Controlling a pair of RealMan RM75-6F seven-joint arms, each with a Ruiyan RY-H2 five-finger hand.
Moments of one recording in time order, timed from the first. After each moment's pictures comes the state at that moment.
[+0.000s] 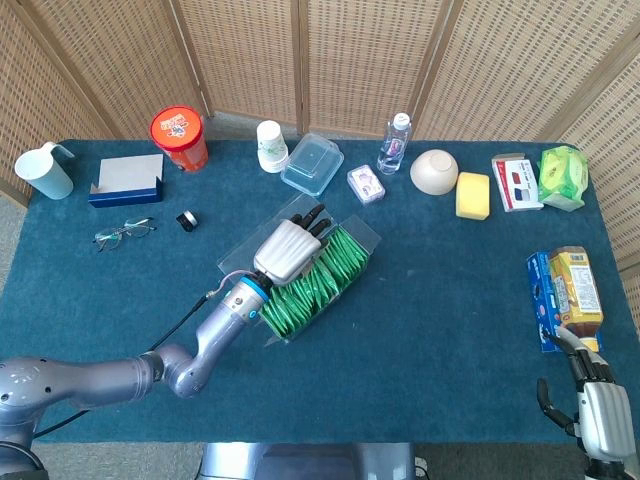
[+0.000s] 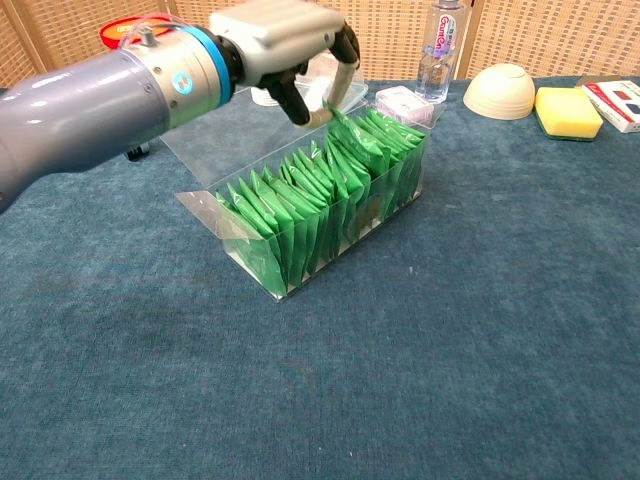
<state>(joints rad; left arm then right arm) -1.06 -1.68 -0.25 -1.36 1.13 0.99 0.52 -0.11 -1.30 0.01 -1.52 -1.65 1.72 0.20</state>
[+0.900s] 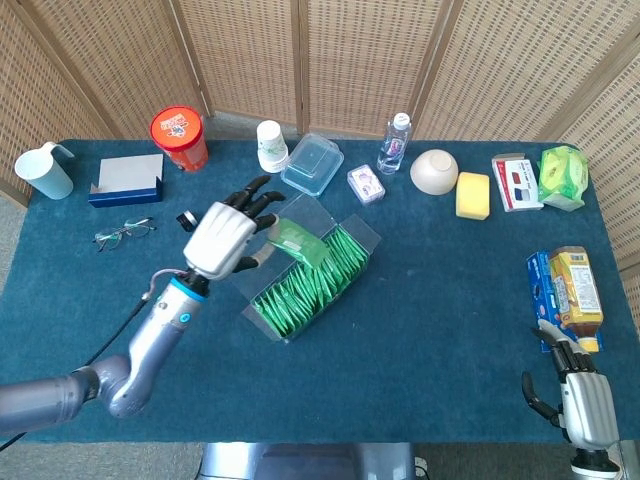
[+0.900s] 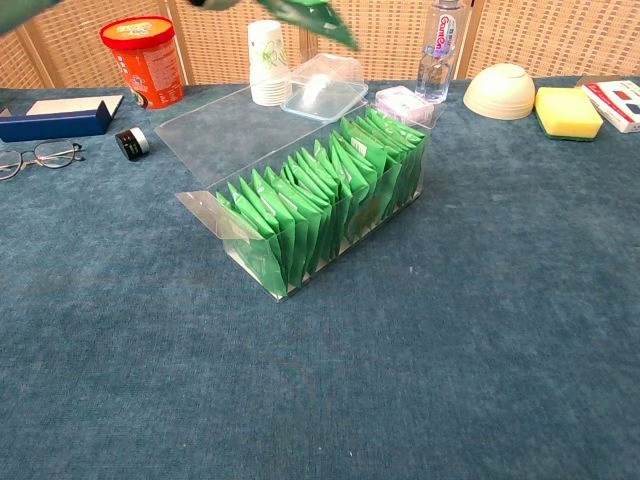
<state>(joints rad) -0.84 -1.41 -0.26 -1.66 1.31 1.24 0.27 -0.07 -1.31 0.01 -1.55 -1.67 1.69 0.17</state>
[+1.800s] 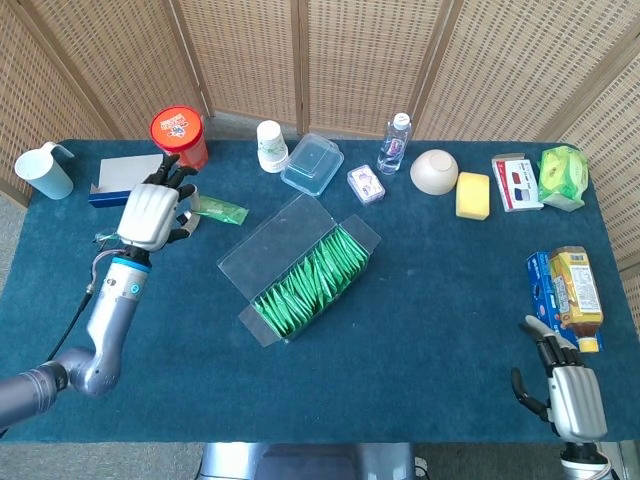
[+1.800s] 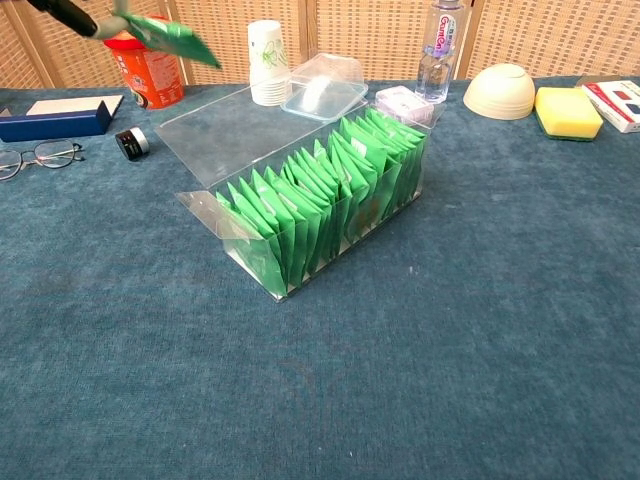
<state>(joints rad) -0.77 -1.41 -0.28 -1.41 1.13 1.15 0.25 -0.05 -1.30 0.01 -1.61 -1.66 1.65 0.09</state>
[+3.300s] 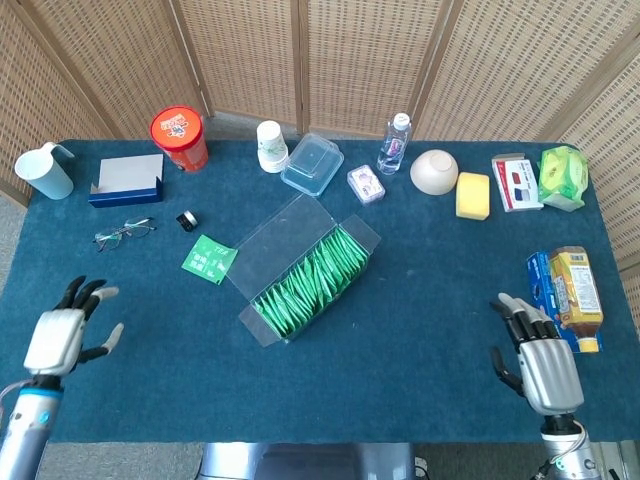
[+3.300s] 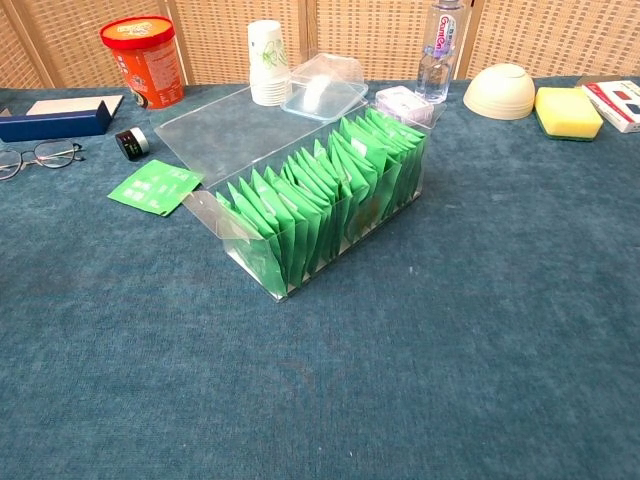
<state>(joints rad) -0.22 -1.30 0.08 -1.57 1.34 1.50 0.05 0.06 -1.26 0.06 -1.73 -1.67 1.55 -0.20</state>
